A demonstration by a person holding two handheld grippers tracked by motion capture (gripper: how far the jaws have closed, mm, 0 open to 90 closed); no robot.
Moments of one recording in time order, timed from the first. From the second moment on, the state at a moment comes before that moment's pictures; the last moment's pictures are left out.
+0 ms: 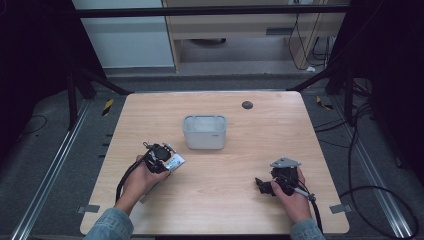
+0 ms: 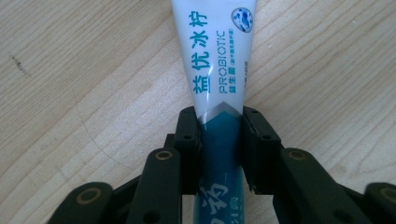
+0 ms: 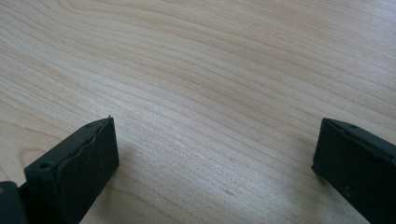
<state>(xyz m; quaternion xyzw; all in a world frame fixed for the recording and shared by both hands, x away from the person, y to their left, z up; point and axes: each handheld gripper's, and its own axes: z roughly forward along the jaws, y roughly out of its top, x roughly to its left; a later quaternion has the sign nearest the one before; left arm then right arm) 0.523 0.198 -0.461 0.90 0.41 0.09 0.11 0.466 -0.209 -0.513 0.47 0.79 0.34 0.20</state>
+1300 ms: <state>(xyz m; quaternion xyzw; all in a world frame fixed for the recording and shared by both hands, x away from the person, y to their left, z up) 0.499 0.200 -0.381 0.85 0.41 0.19 0.27 0.466 -0.209 -0.513 0.47 0.79 0.34 0.20</state>
